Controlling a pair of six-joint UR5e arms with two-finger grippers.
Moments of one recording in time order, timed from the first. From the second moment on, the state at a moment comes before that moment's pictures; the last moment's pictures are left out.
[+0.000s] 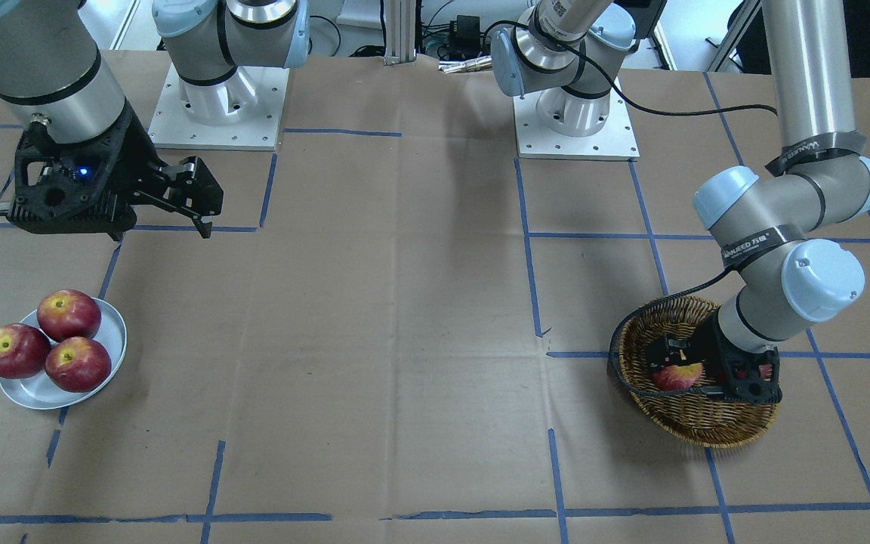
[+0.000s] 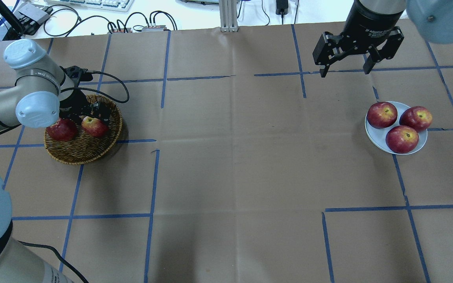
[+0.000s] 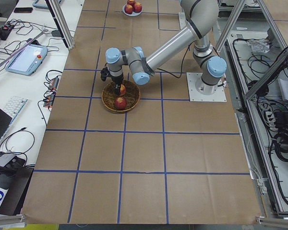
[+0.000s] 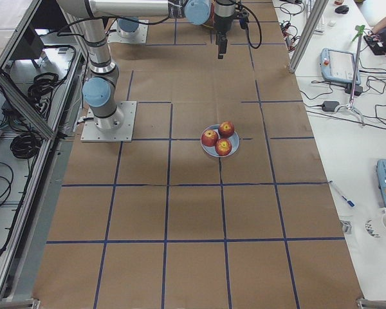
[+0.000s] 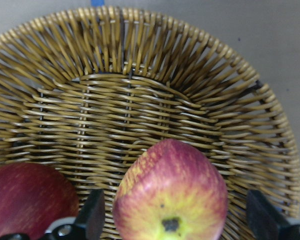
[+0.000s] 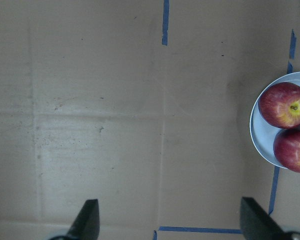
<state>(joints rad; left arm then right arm) -1.23 -2.02 -1.78 -0.93 1.55 0.40 1.56 -1.46 1.47 -1.58 -1.56 -0.06</state>
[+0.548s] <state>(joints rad) -1.23 -2.02 -1.77 -0.90 1.56 0.38 1.56 -1.46 1.47 -1.58 -1.56 -0.06</state>
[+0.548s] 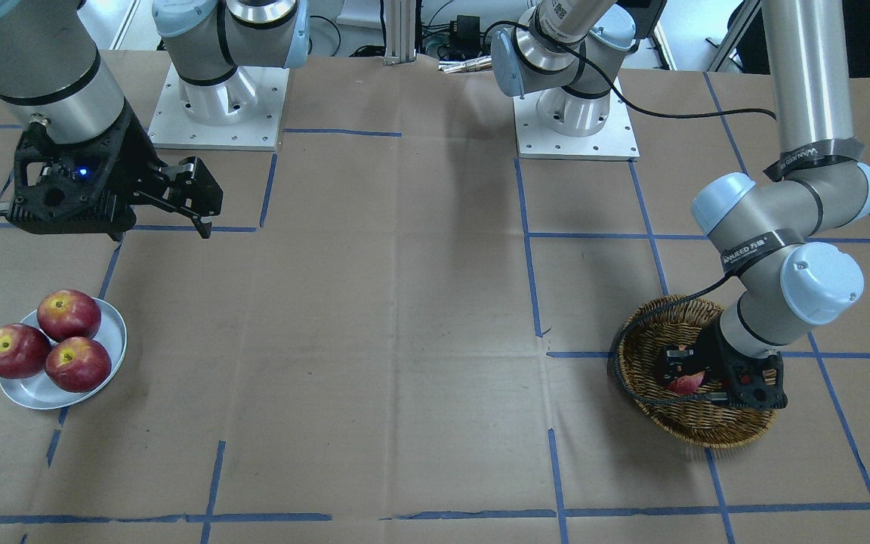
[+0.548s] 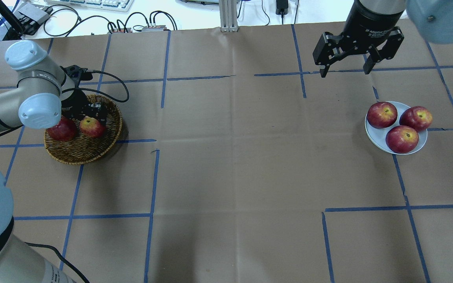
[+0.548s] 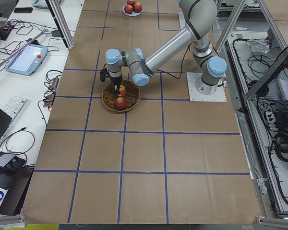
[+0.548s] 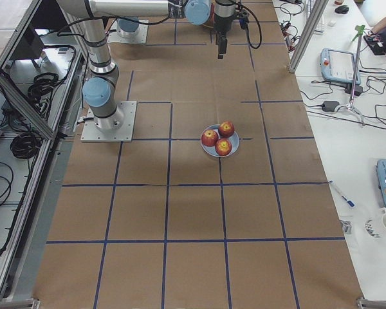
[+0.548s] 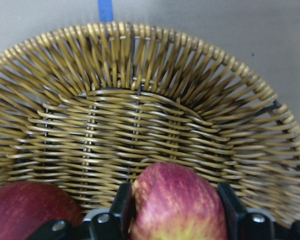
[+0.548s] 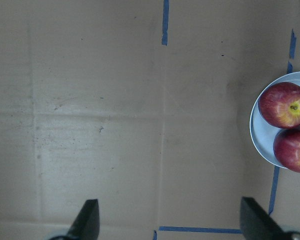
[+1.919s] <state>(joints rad) -1.74 -2.06 -1.66 -0.88 1.51 -0.47 1.56 -1.46 1.47 -1.58 -1.56 -0.06</state>
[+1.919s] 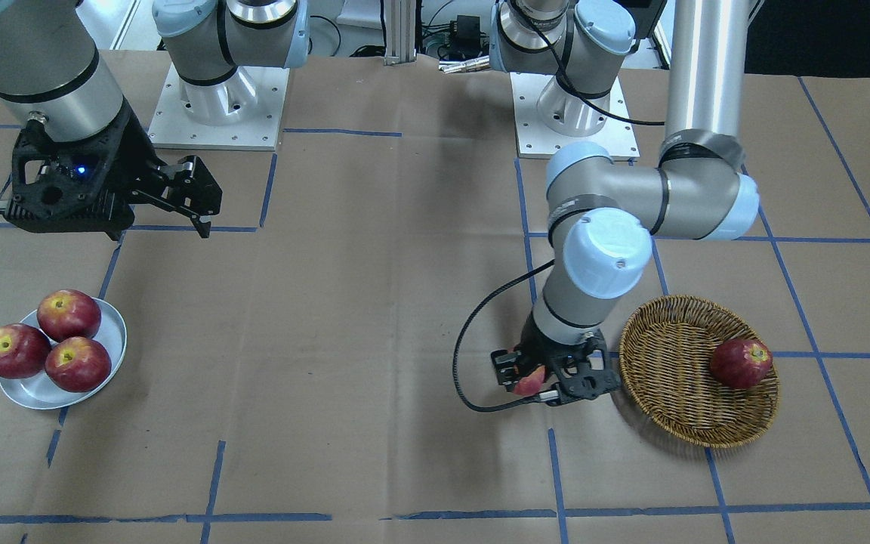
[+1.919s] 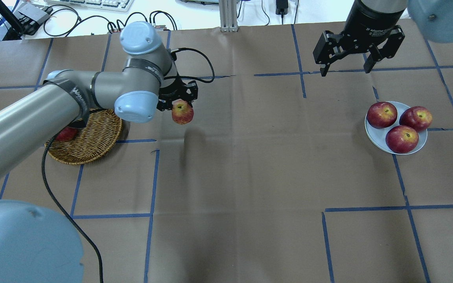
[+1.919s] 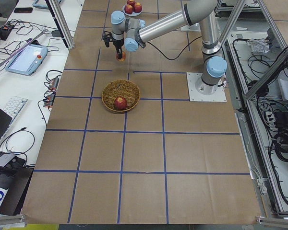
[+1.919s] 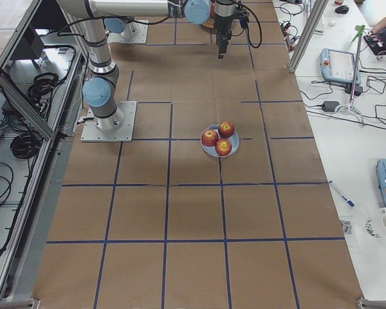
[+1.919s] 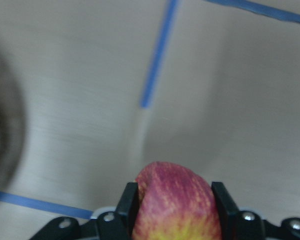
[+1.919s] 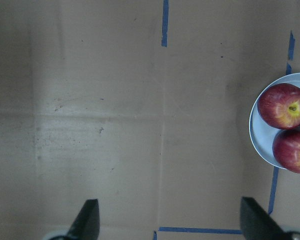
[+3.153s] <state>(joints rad) -1.92 -2.17 -1.58 -0.87 1.51 -0.71 1.56 -1.46 1.46 -1.58 -1.56 -0.06</state>
